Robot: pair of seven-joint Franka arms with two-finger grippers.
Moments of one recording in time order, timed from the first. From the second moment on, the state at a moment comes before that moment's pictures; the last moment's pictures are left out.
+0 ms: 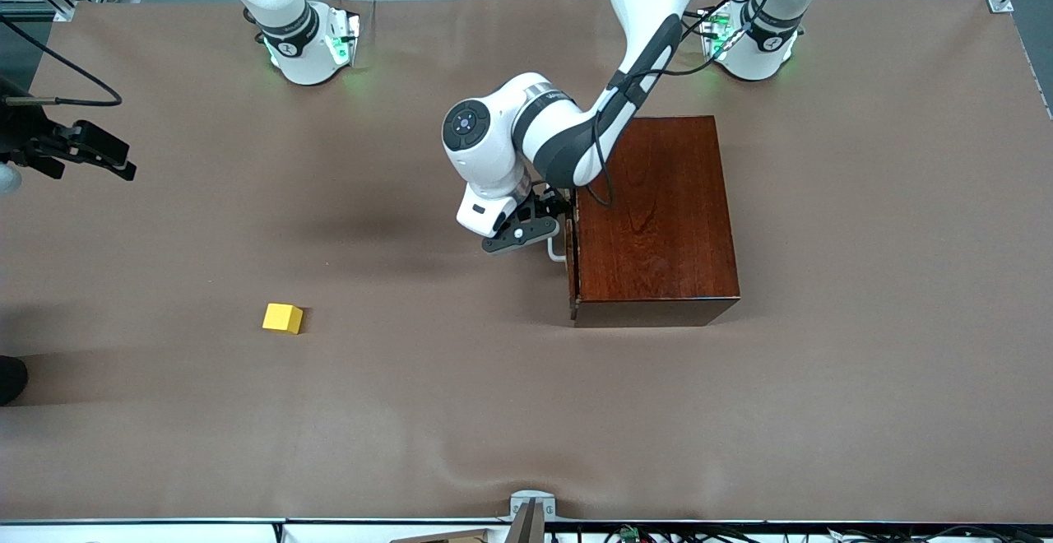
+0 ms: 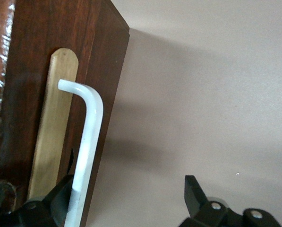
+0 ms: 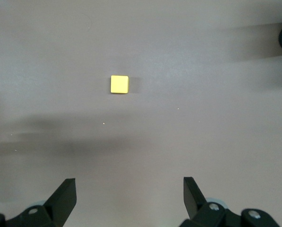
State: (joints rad) left arm -0.93 0.82 0.06 -1.19 0.11 1.86 -1.16; right arm -0.04 -0.03 0.01 -1.62 0.00 1.57 0.01
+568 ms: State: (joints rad) left arm -0.93 0.82 0.06 -1.20 0.11 1.92 -1.05; right arm -0.04 -0.03 0.01 -1.62 0.00 1.57 0.01
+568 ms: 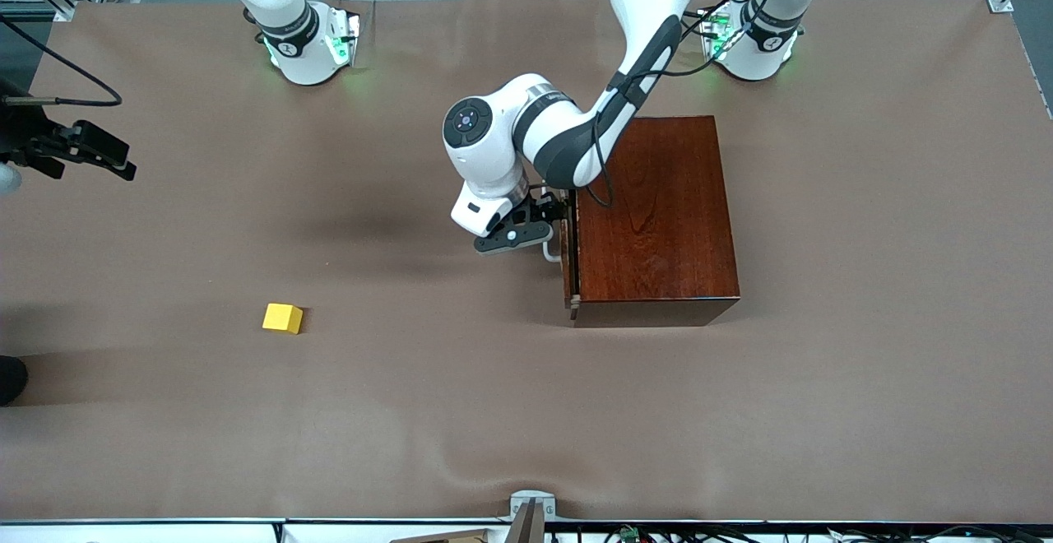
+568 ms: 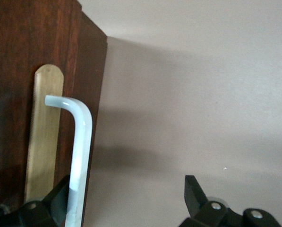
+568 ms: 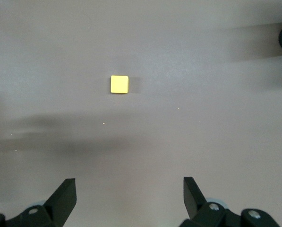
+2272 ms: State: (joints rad) left arm -0.94 0.82 0.03 -1.20 0.12 1.99 -1.20; right arm -0.04 -0.03 0.01 -1.62 0.00 1.57 0.01
